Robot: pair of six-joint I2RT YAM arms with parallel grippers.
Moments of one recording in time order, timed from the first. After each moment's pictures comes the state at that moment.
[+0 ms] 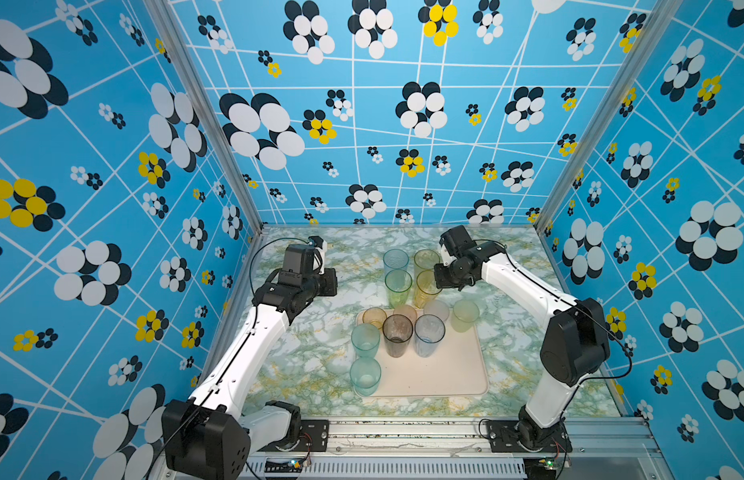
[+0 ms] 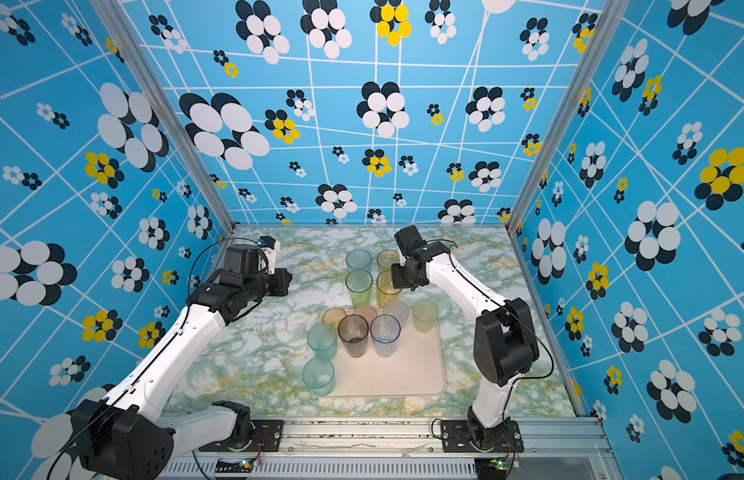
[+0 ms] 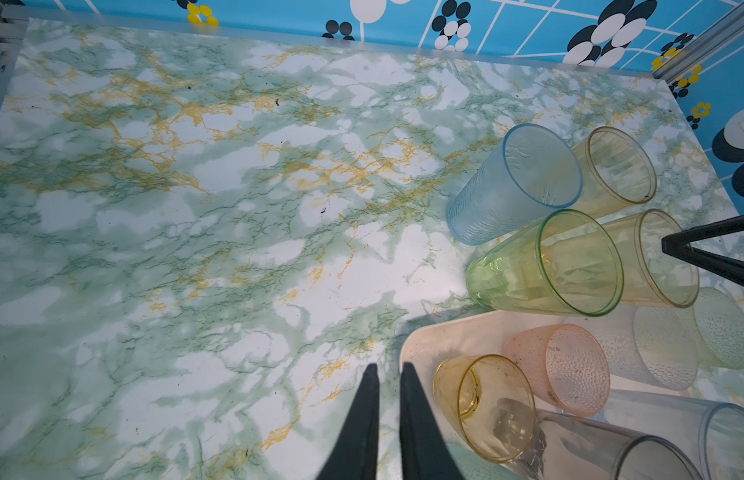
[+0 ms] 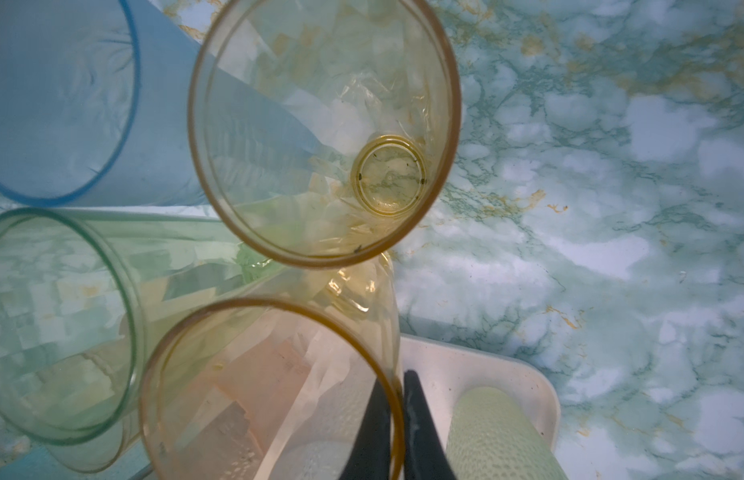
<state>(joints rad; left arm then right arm) -0.22 1.21 1.07 -0.58 0.14 -0.22 0.46 1.77 1.51 -0.86 0.00 0.30</state>
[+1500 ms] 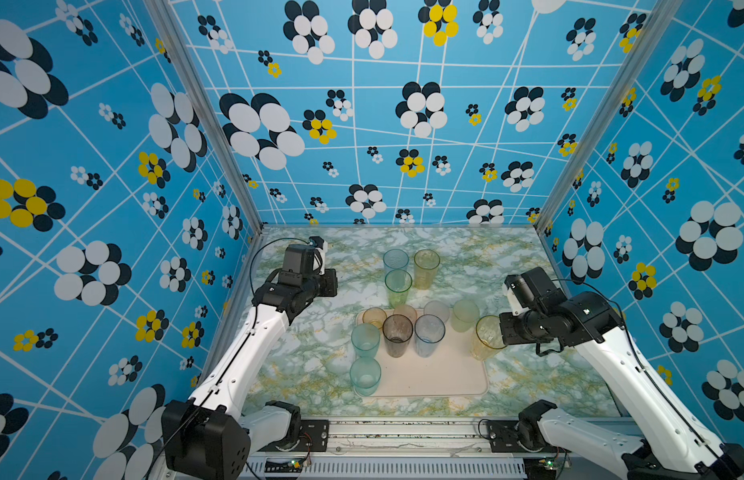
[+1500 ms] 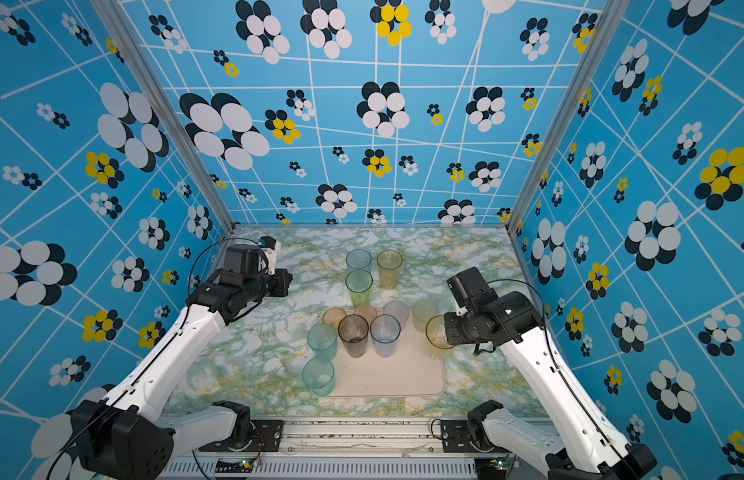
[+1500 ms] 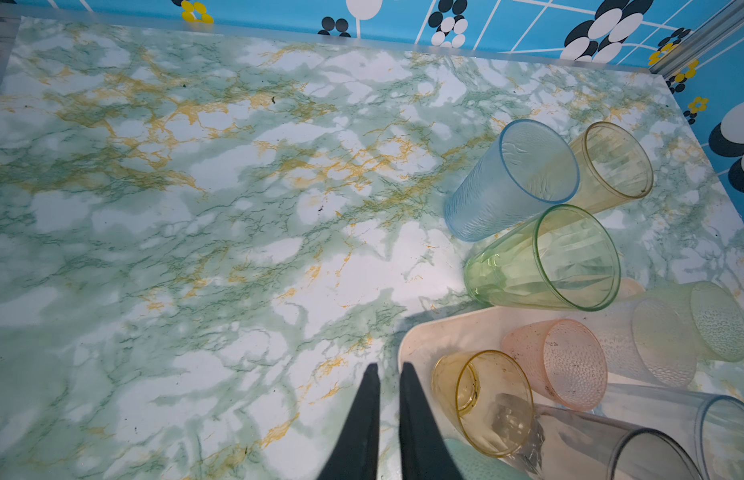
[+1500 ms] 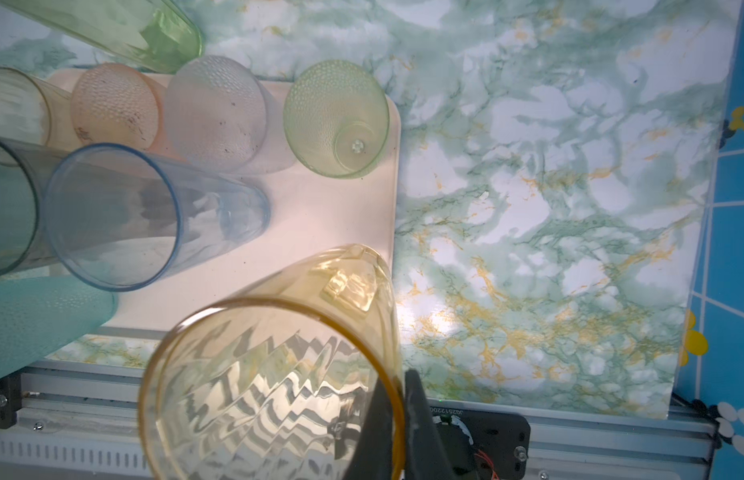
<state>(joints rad) -0.22 1.21 1.08 -0.59 0.14 -0.21 0.46 1.05 1.22 -1.40 0.13 0.34</state>
